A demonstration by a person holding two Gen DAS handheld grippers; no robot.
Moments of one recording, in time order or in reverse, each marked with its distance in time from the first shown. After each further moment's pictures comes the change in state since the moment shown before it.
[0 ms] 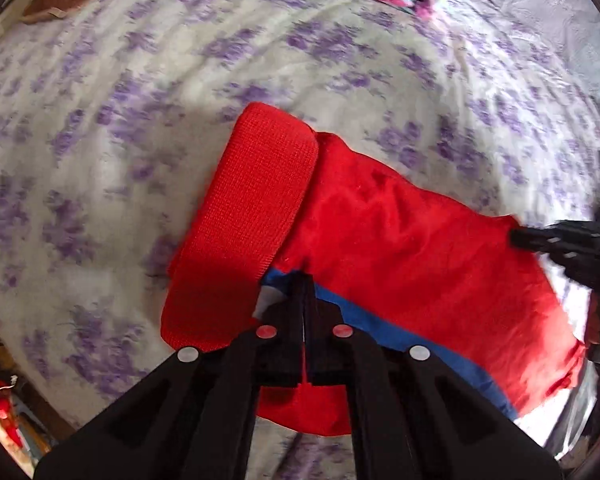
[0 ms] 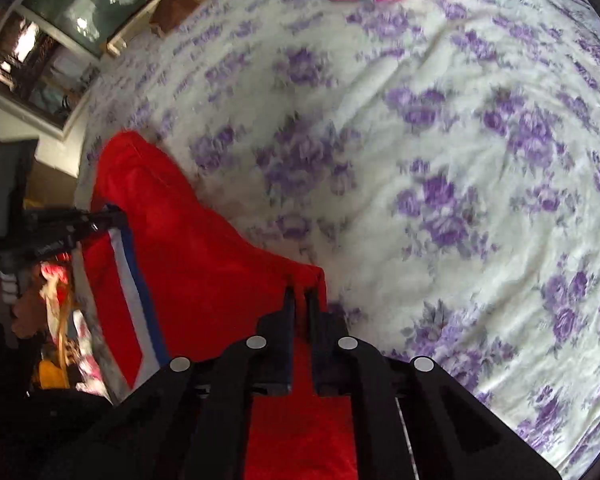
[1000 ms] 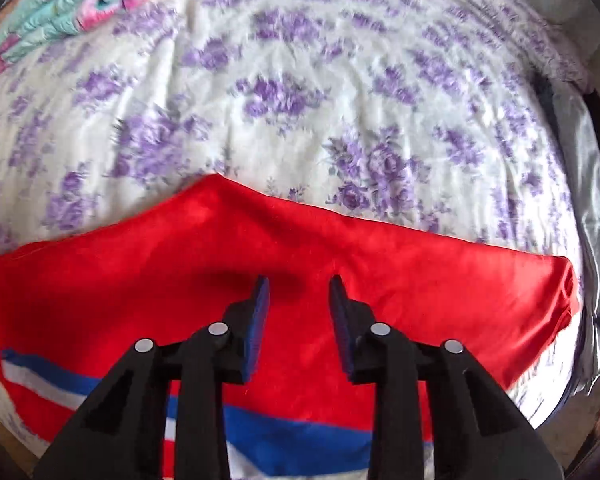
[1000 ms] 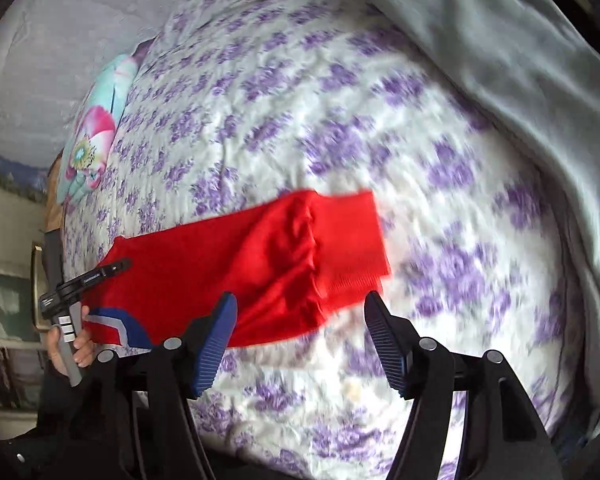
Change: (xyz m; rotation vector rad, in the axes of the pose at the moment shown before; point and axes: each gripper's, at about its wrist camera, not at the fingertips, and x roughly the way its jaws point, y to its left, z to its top) left arm 0.034 -0.223 -0.008 0.431 0.087 -0.105; right arm -0.190 -0.067 -0.409 1.050 -0.380 -0.171
